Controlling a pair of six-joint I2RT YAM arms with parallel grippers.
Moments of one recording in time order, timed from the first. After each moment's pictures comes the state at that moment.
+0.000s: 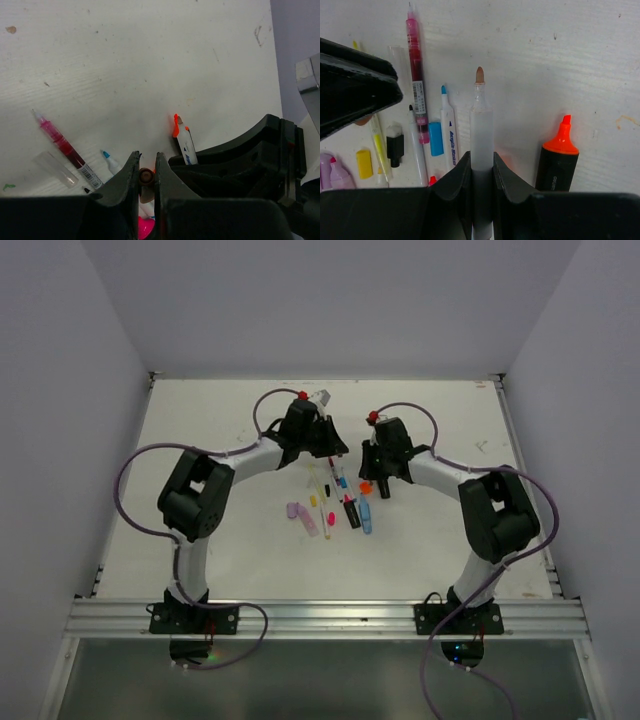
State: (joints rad) left arm -0.55 1.99 1.35 0.07 0.29 -0.67; right arm 0.43 1.75 1.06 -0.18 -0.08 0.33
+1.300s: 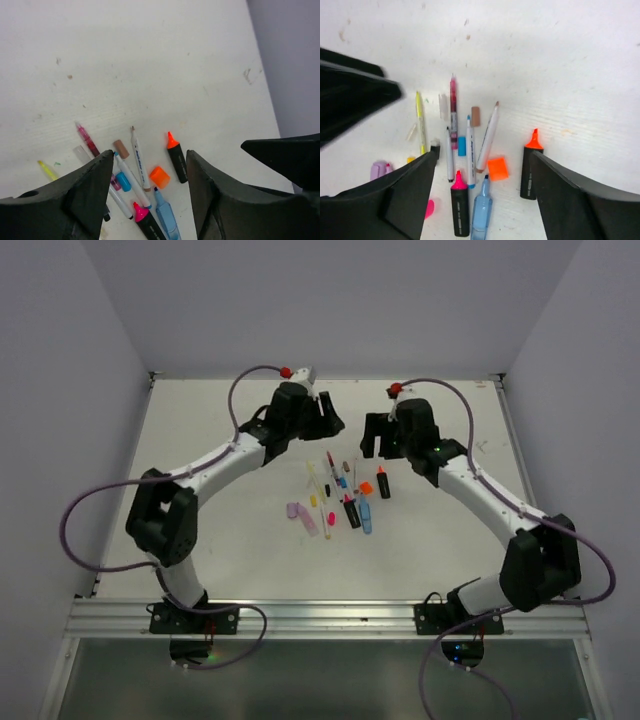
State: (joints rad) left arm -0.57 1.87 1.41 -0.09 0.11 -0.62; right arm 0.43 1.52 1.12 -0.26 0.00 0.31
